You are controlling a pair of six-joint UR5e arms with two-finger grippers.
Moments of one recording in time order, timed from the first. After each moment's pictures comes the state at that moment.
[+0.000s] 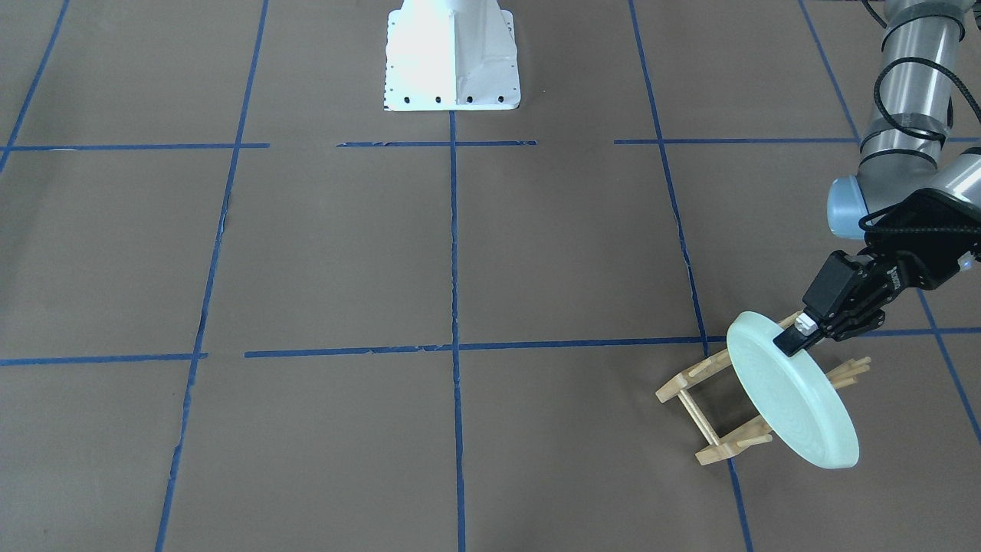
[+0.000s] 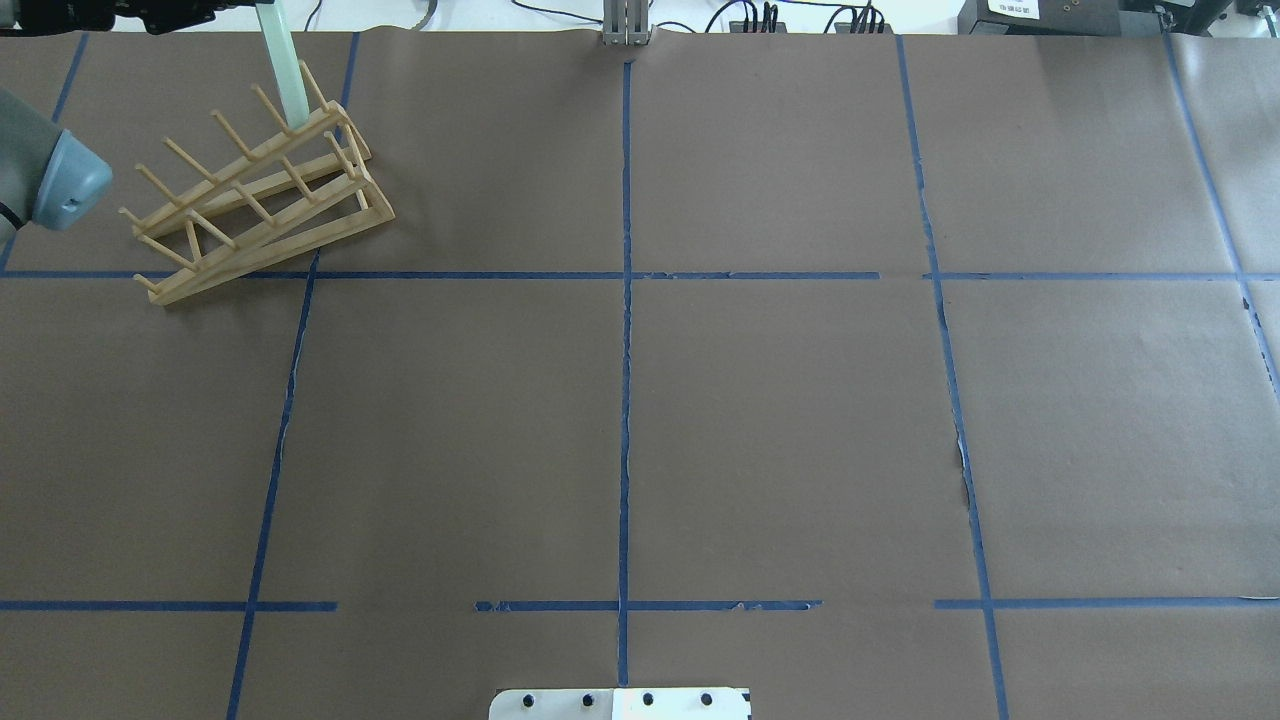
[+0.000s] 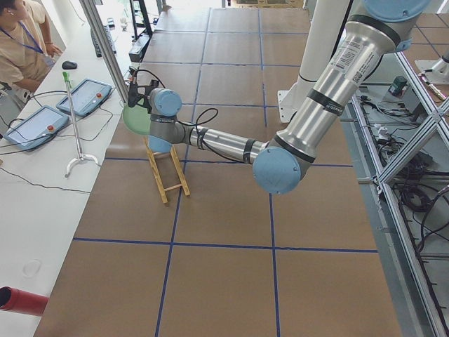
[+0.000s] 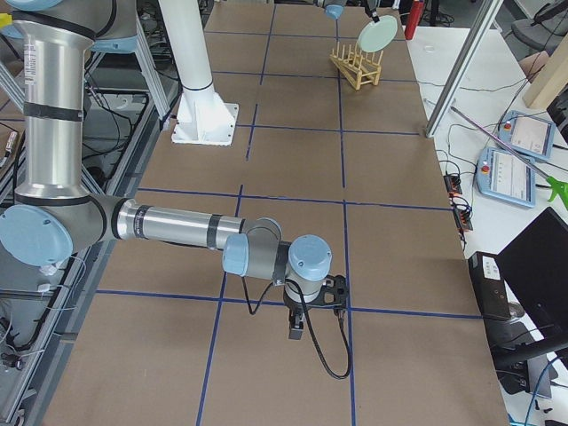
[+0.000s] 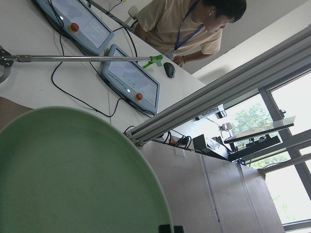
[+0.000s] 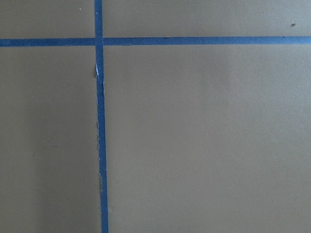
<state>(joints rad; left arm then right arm) -1.18 -2.10 -1.24 -3.13 -2.22 -1.56 1.61 -1.67 1.60 -1.60 2.30 -0.07</state>
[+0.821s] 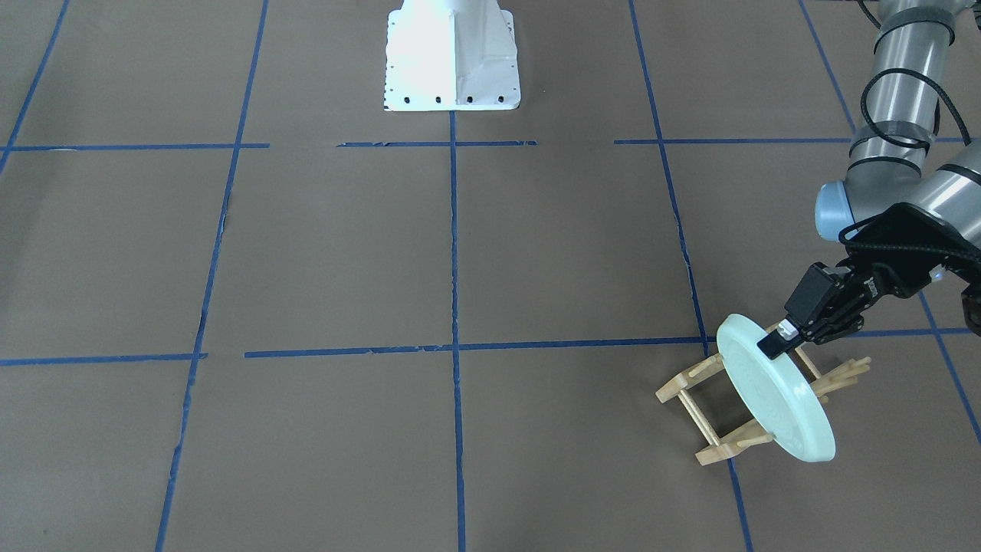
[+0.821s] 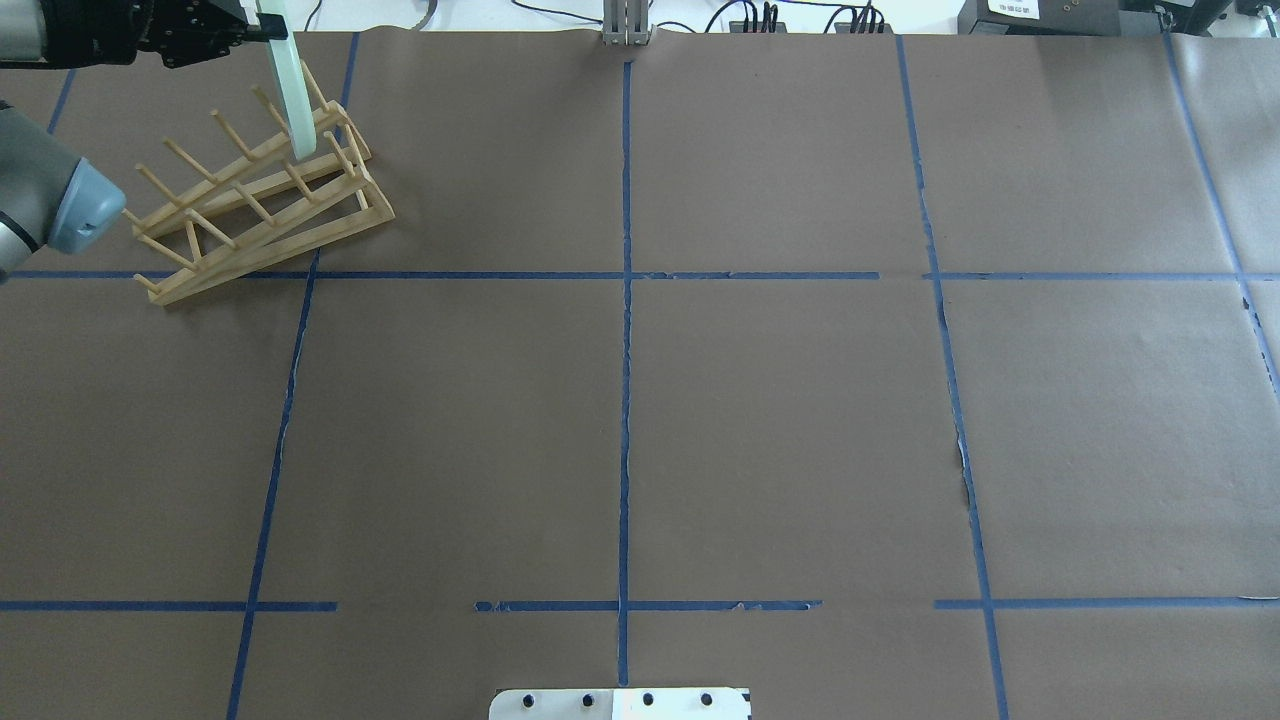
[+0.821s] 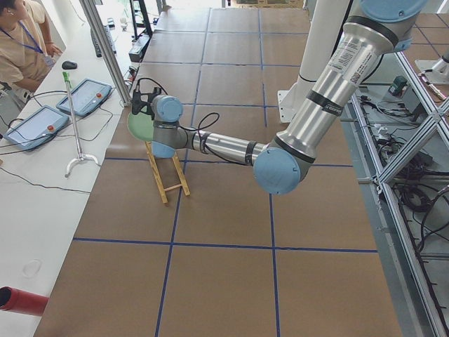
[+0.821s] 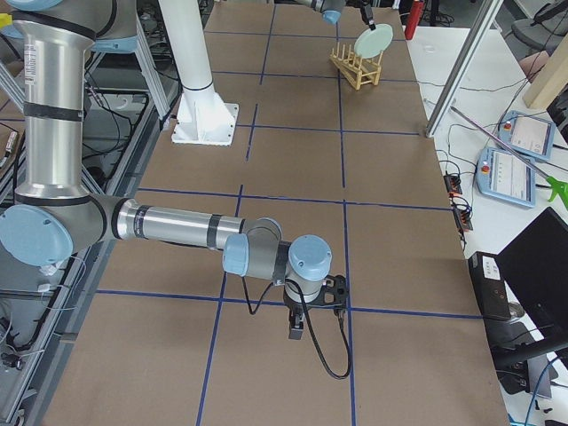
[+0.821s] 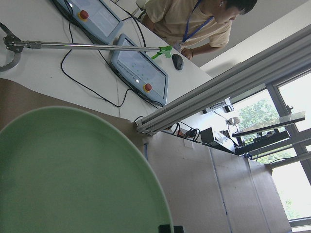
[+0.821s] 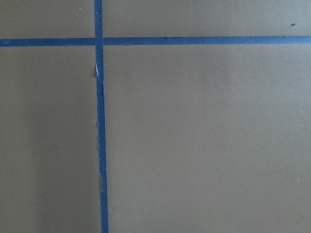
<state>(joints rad) -1.15 -2.09 -1.20 -3.14 -2.22 -1.56 1.61 -1.67 1.60 -1.60 2.30 -0.07</state>
